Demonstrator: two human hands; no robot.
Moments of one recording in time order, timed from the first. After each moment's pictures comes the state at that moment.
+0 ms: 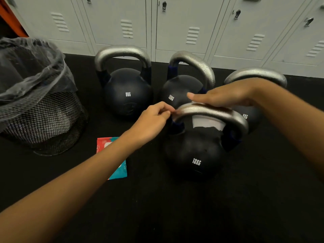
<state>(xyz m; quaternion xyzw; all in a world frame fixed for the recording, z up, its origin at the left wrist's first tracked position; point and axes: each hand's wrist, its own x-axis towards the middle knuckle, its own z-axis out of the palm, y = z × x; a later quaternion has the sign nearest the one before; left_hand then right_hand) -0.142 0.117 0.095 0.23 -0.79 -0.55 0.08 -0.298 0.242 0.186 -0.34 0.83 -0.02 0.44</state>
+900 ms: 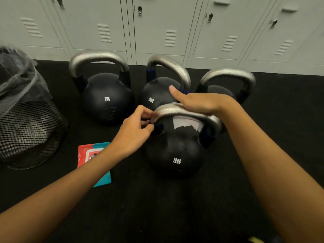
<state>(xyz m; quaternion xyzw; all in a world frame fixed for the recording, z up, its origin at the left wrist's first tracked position) -0.136 0.134 0.086 0.19 -0.82 -0.53 0.12 -0.298 0.260 0.161 -0.34 0.85 -0.16 0.37</state>
